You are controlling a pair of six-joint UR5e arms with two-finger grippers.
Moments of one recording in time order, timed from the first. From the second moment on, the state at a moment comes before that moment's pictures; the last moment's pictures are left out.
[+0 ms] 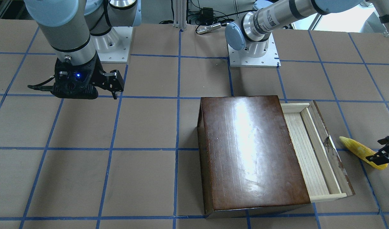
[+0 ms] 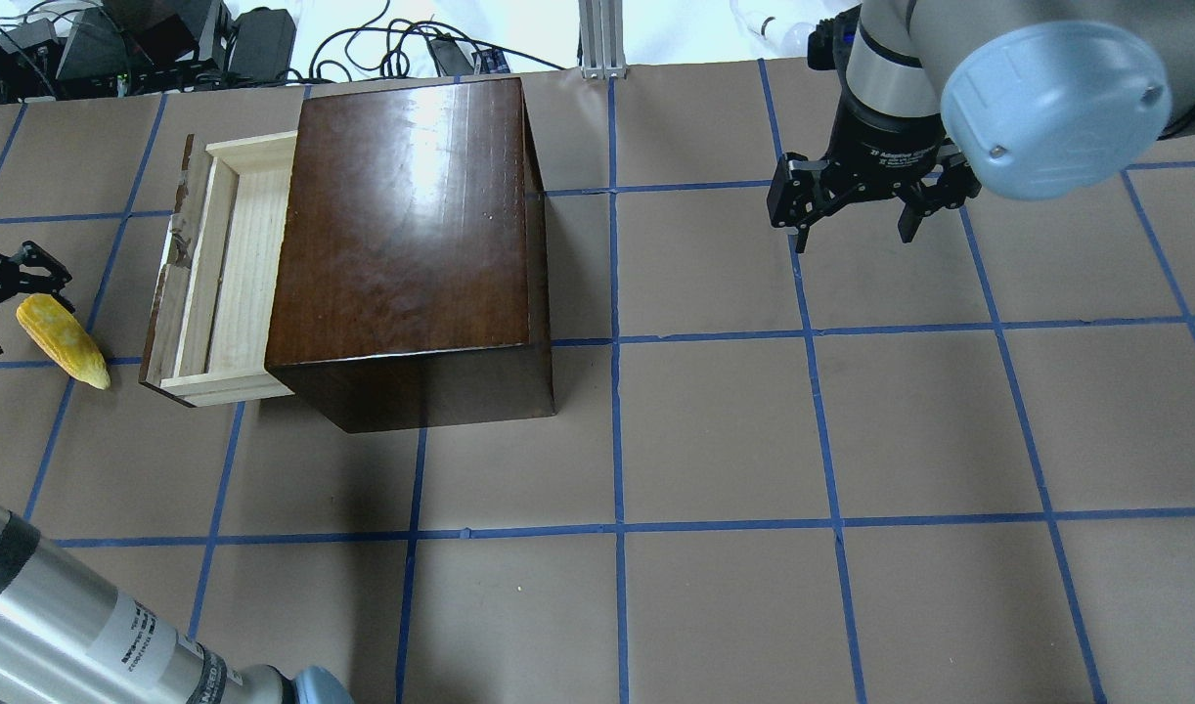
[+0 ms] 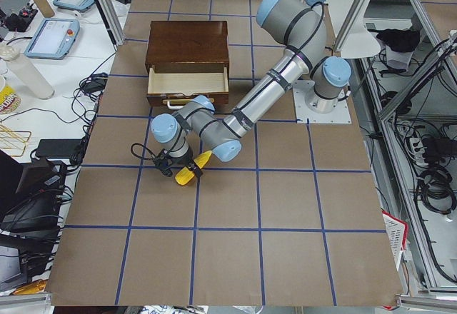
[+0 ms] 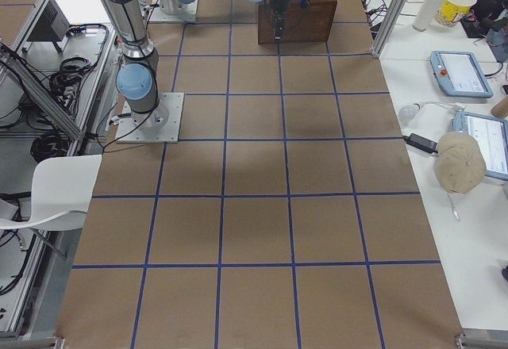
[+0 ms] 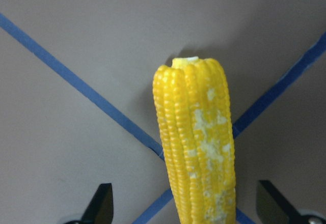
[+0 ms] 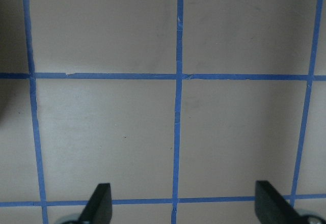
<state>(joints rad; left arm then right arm) -0.86 -2.24 -1.38 -1.20 1.70 -0.09 1.65 -1.48 1.58 -1.62 -1.63 0.06</state>
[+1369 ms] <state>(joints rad) -0.87 -2.24 -1.37 -1.20 1.69 -0.13 1.65 -1.48 1.58 -1.62 -1.63 0.06</state>
